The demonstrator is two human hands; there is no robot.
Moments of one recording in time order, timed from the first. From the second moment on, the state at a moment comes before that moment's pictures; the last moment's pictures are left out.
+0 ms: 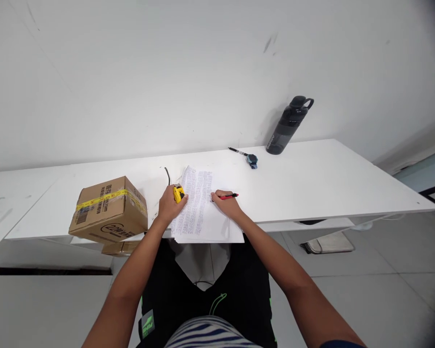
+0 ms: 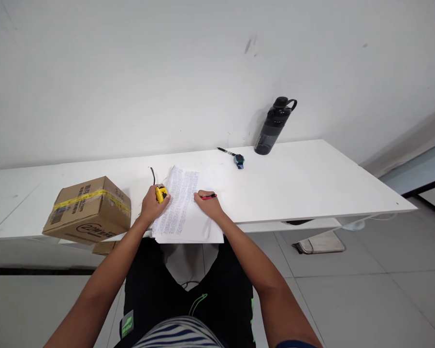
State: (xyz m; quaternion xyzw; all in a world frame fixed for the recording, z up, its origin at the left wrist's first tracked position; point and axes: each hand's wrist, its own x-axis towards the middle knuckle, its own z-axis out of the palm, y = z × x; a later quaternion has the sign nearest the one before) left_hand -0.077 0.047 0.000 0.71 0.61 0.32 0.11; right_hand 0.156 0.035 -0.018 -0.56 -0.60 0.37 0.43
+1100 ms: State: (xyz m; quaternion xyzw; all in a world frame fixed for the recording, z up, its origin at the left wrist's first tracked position) left_hand -0.084 0.057 -0.007 0.65 0.58 0.41 0.27; right_hand 0.160 0.033 -0.022 -0.55 -0.61 0.38 0.43
